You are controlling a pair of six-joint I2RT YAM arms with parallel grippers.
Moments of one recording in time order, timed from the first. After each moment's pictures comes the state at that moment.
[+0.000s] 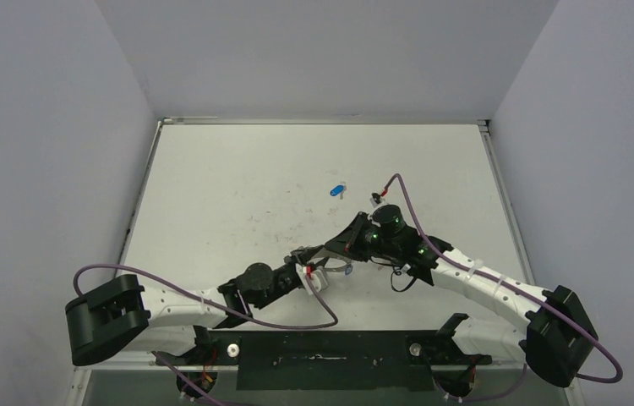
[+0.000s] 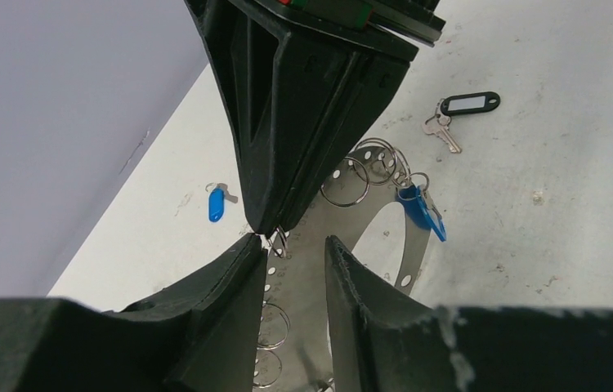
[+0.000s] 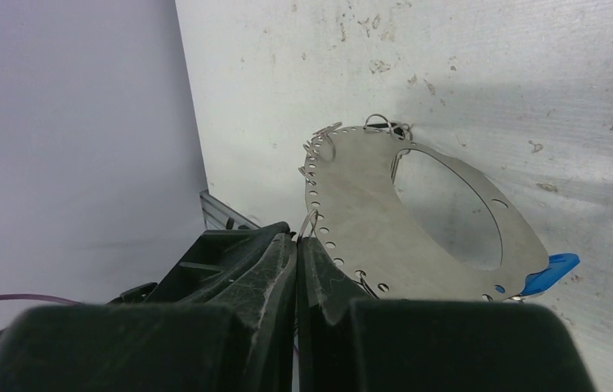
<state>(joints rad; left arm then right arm) -1.15 1.20 0.27 0.89 -0.15 0.51 0.75 1.15 0.68 -0.11 -0.20 1.19</state>
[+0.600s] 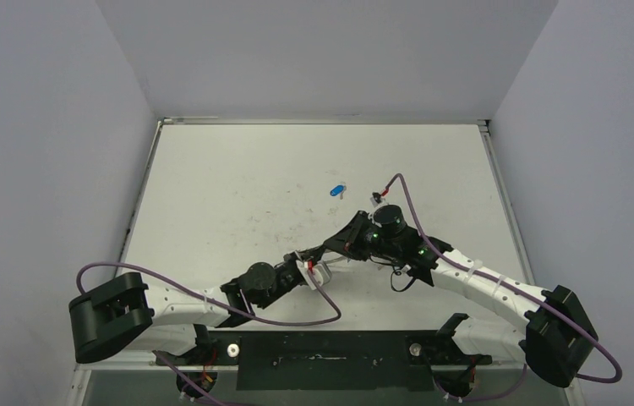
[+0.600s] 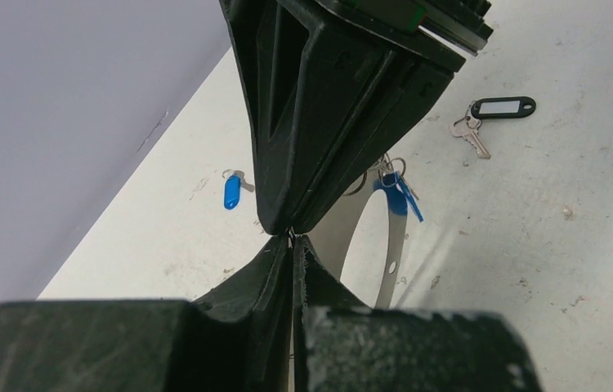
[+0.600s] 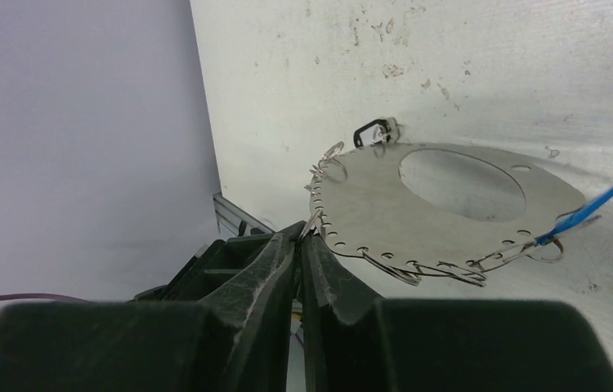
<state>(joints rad) -1.15 1.24 0.29 0.91 -0.25 0.49 0.75 1.15 0.66 -0.07 -0.20 1.22</state>
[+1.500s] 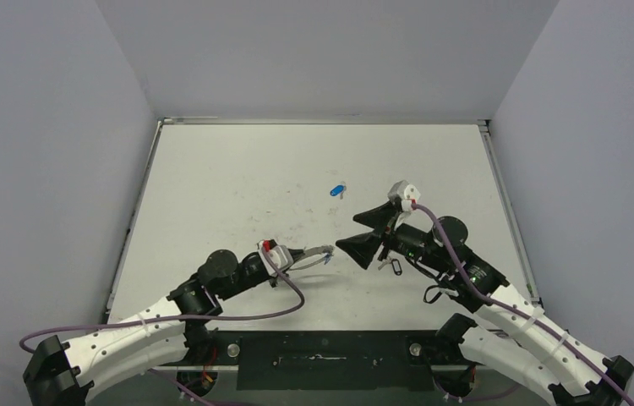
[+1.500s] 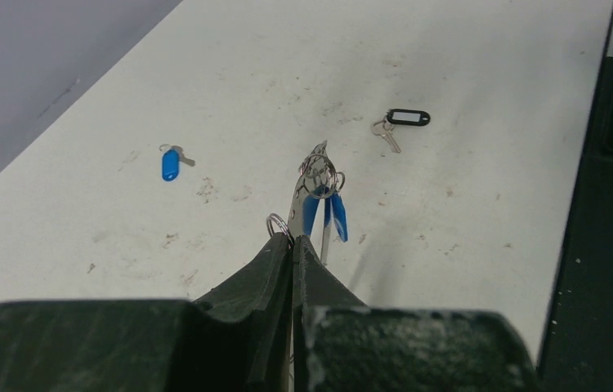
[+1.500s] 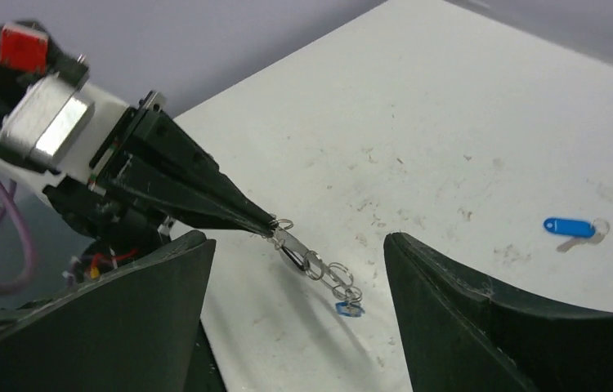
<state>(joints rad) -0.95 0.70 0.32 0.32 0.08 0.22 0.74 0.76 0.70 -0.02 -0.30 0.29</state>
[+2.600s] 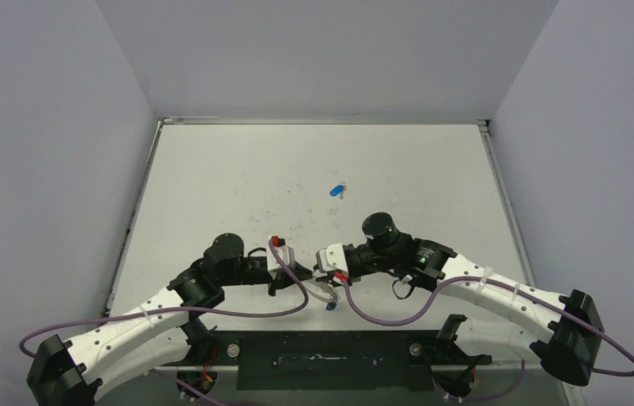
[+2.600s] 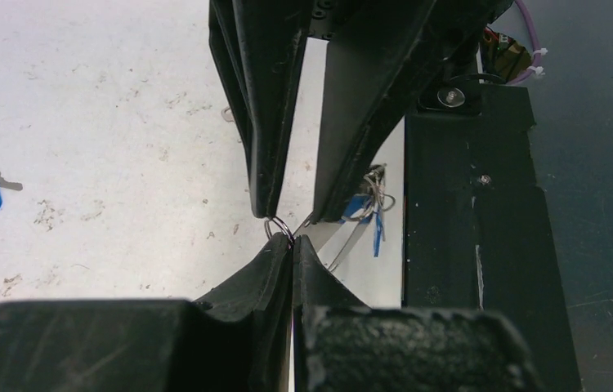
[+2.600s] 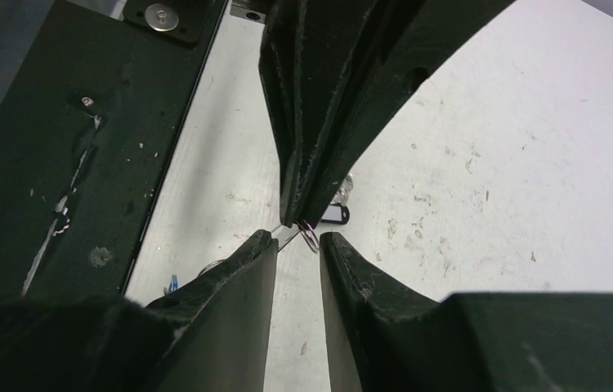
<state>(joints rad) -0.84 0.77 0.44 0.10 0.58 0.13 0.94 1.09 0.79 -0.24 -0.65 -0.68</state>
